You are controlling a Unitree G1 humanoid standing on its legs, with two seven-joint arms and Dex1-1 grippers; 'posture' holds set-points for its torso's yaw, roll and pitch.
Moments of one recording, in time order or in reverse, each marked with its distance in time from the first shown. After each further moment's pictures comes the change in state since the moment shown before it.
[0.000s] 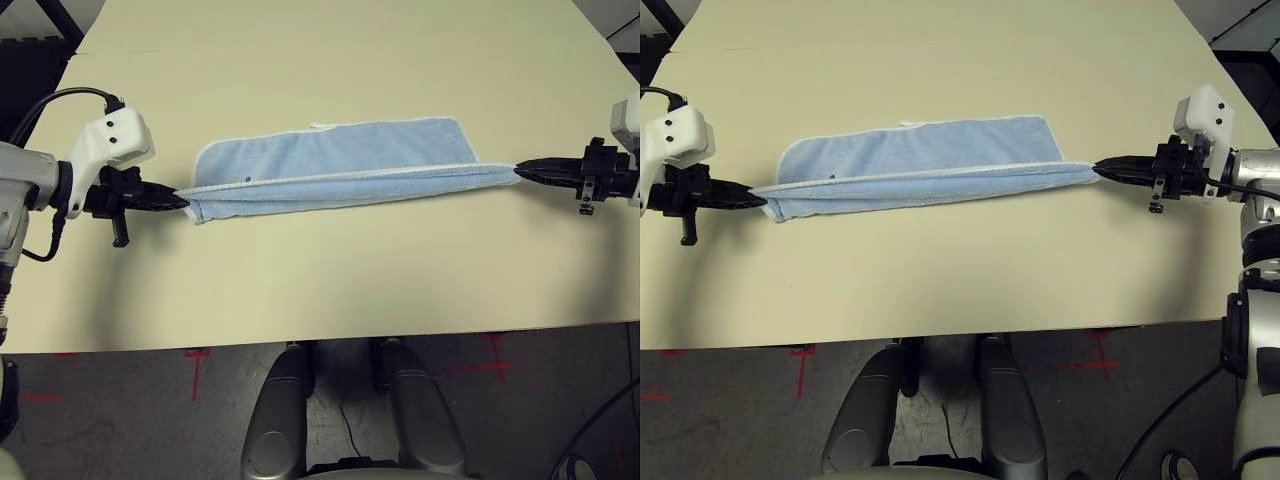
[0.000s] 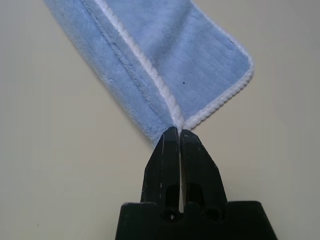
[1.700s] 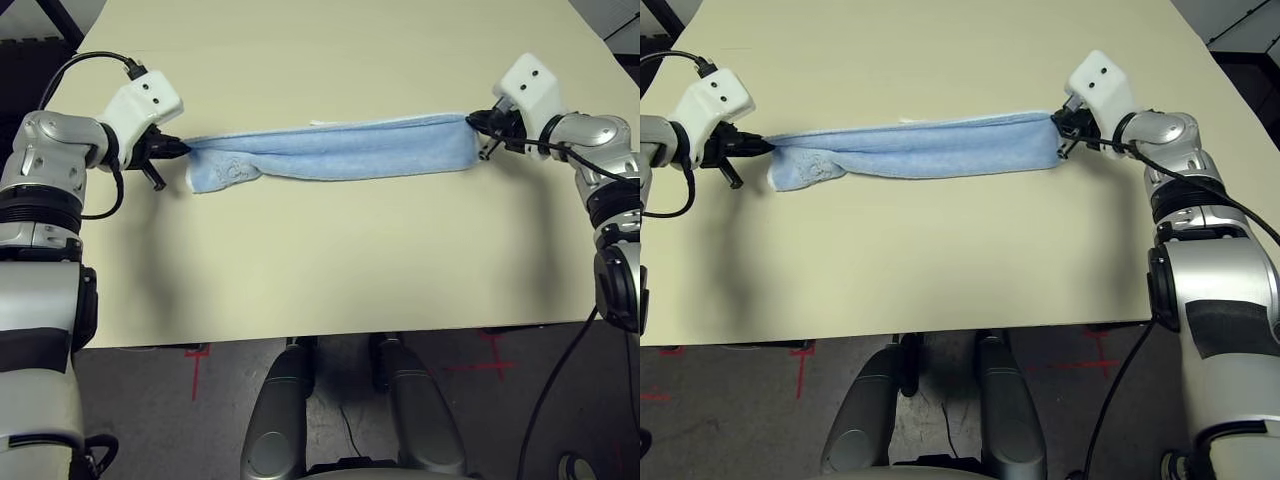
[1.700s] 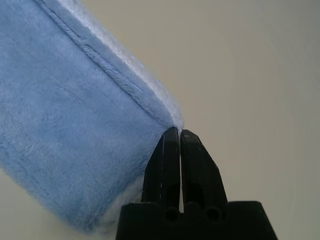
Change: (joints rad) left arm -0.358 -0.226 -0.062 0.617 0.320 -0.226 0.348; right arm -0.274 0.244 0.157 0.109 -0.318 0.119 -0.659
